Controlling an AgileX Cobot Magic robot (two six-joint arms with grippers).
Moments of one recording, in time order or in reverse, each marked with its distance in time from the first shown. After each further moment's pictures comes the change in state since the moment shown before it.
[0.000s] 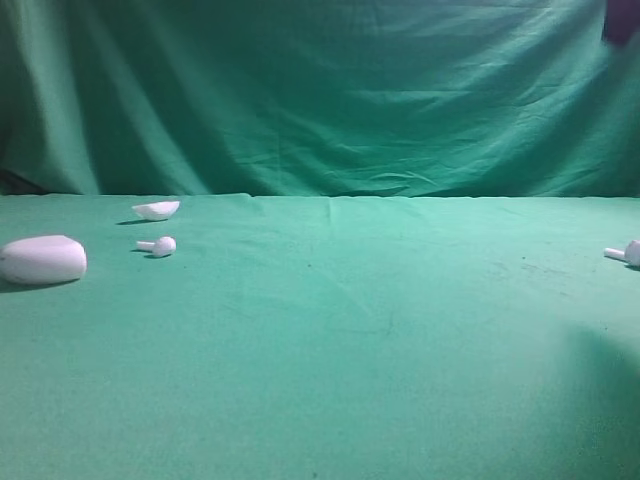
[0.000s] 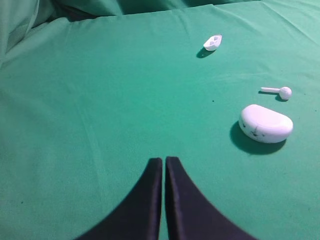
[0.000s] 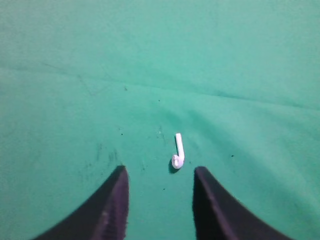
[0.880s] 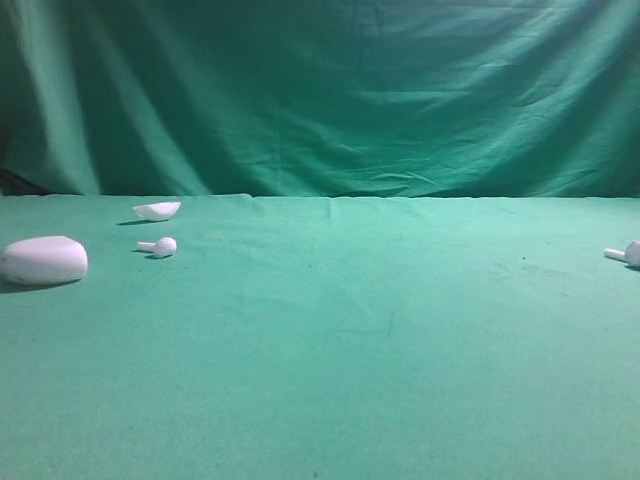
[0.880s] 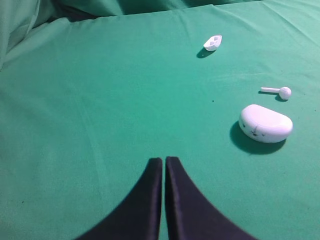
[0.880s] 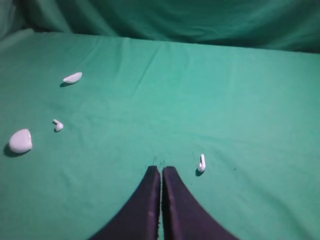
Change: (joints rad) left arm 0.000 0.000 0.000 0.000 0.000 0.000; right arm 0.000 -1.048 0.254 0.135 0.173 -0.100
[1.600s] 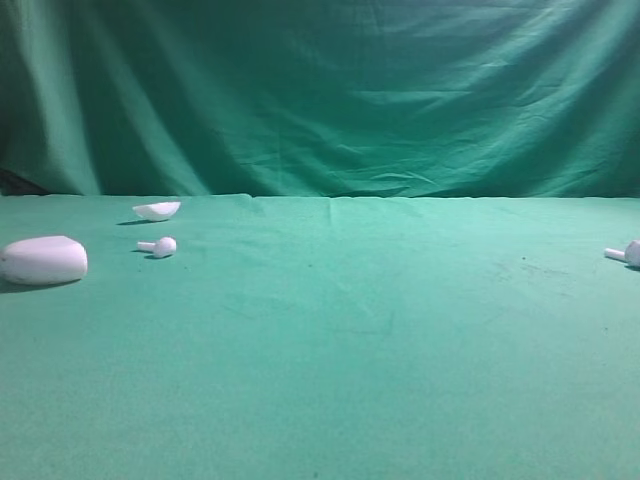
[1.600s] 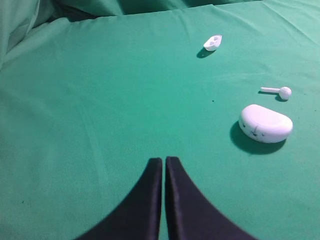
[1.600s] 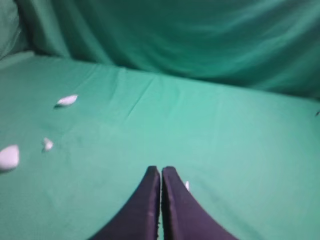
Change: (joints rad) left arm 0.000 0.000 0.000 -0.001 0.000 0.000; right arm -0.021 -0.204 0.089 -0.019 -0.092 -0.066
